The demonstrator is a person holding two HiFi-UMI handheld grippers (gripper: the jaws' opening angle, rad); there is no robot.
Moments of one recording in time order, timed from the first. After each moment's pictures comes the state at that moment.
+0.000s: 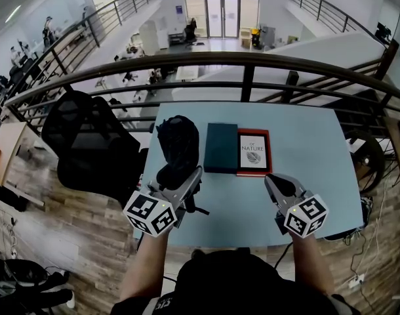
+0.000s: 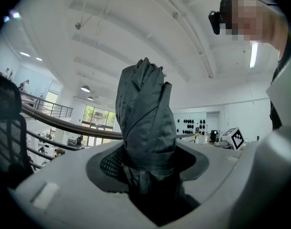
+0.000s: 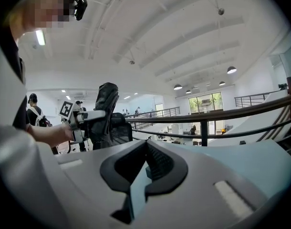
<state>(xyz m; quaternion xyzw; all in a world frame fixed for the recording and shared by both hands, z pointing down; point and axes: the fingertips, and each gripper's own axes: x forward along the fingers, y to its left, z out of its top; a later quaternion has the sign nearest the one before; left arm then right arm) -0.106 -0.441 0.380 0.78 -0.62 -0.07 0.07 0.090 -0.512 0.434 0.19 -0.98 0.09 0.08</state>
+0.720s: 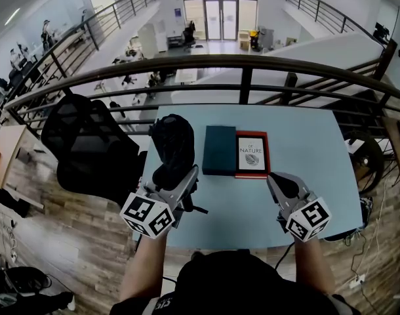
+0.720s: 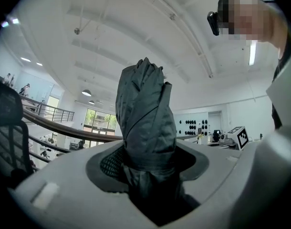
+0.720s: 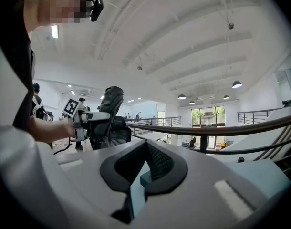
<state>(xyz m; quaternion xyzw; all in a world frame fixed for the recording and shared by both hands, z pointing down) -0.110 -0.441 0.366 0.77 -0.63 -0.07 0.05 0.095 -0.509 0.402 0.19 -0.98 0.01 0.05</state>
